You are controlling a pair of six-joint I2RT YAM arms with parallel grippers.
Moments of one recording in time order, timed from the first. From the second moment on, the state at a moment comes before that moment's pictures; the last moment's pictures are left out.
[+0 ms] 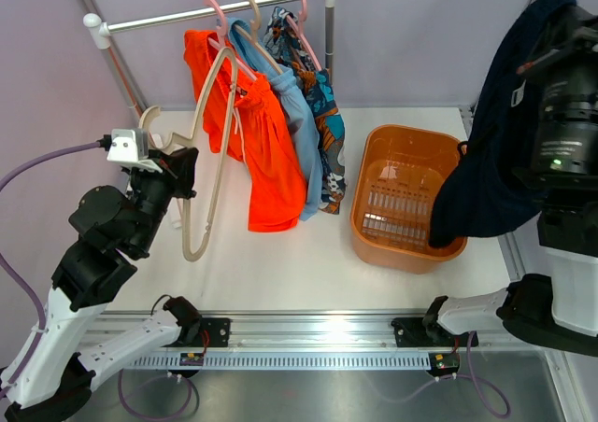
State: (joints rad) left arm -0.71 0.71 1.27 -0.47 -0.46 -0.20; right arm 0.99 1.30 2.30 -0.01 1.00 -0.65
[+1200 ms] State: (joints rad) left arm -0.52 1.05 1.63 -0.93 -0.44 -0.20; right arm 0.48 0.89 1.27 -0.74 0.49 0.41
